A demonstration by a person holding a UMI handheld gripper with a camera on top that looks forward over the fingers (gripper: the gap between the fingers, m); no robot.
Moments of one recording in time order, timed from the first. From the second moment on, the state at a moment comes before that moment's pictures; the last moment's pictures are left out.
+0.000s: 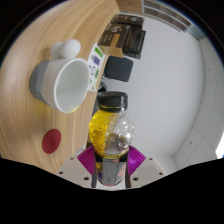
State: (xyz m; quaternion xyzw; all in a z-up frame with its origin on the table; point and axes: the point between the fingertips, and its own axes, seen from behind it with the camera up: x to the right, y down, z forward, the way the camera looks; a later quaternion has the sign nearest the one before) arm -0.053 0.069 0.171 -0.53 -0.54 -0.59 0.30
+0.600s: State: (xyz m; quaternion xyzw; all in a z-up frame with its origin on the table) arm -0.014 0.067 0.173 -0.83 -0.09 -0.04 0.55
